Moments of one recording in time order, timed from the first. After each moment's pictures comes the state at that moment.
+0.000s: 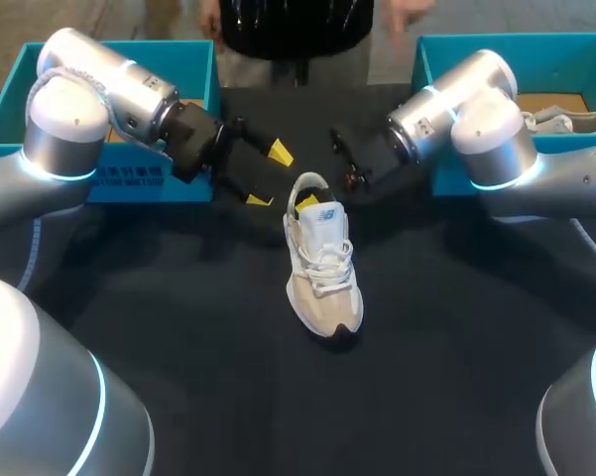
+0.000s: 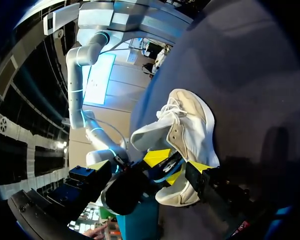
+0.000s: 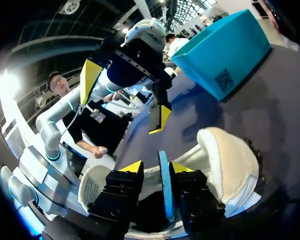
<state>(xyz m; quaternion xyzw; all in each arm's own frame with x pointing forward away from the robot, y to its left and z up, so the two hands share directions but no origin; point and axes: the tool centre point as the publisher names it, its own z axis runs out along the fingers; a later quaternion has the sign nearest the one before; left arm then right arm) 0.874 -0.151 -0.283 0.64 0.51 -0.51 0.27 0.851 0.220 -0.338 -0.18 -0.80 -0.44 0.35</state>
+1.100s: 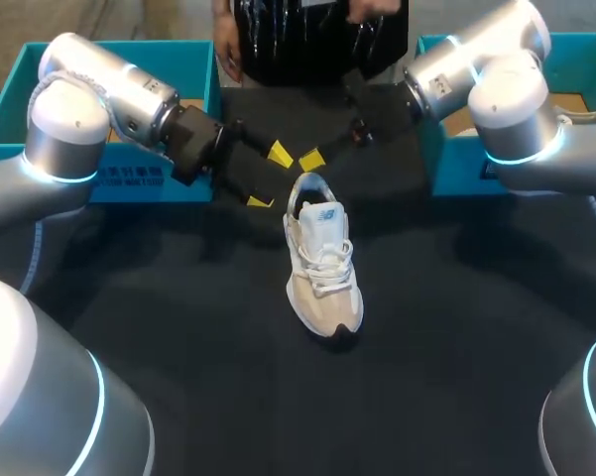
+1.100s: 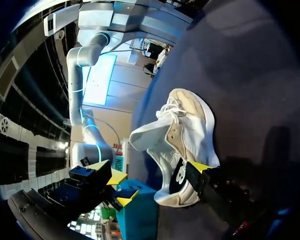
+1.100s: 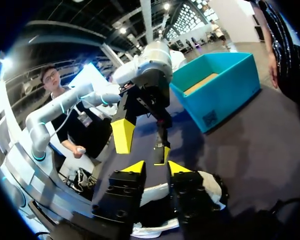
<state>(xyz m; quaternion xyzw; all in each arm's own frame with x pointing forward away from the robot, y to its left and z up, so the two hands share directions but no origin) 0.874 -0.151 -0.287 0.64 0.50 -0.52 0.27 0.891 0.208 -0.276 -0.20 -0.83 -0.47 0.24</state>
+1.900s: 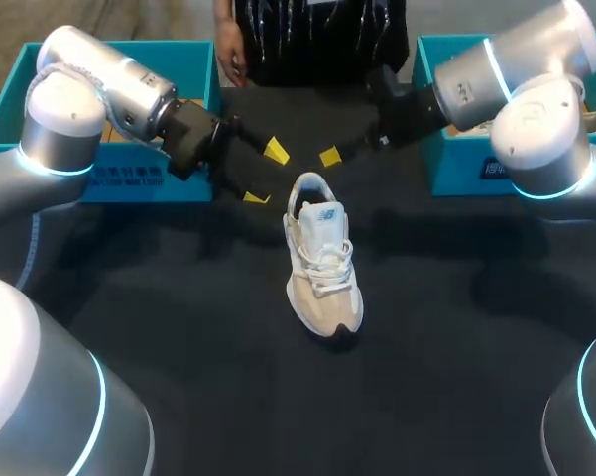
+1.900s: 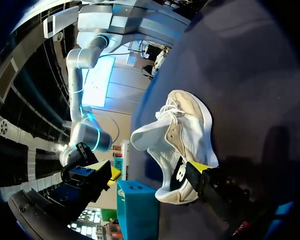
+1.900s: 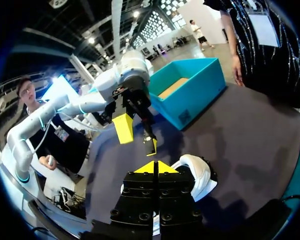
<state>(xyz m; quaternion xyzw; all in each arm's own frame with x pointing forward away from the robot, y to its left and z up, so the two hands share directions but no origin) 0.878 -0.145 -0.282 0.65 0.50 -0.51 0.27 0.881 0.180 -0.259 -0.32 -0.82 -0.45 0.14</state>
